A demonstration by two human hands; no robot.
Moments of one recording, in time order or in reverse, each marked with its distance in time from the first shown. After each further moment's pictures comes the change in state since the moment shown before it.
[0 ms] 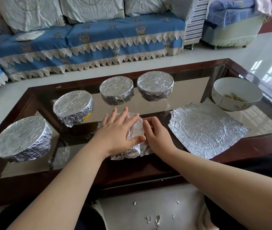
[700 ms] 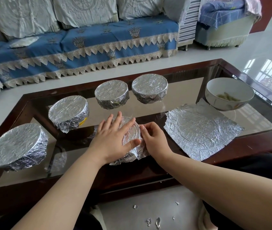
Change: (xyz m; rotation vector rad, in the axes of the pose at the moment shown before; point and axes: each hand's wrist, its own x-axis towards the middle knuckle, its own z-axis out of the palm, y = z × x) left_hand -0.005 0.002 0.006 0.003 0.041 -0.008; right_hand -0.002 0.000 0.004 0.309 0.085 0.192
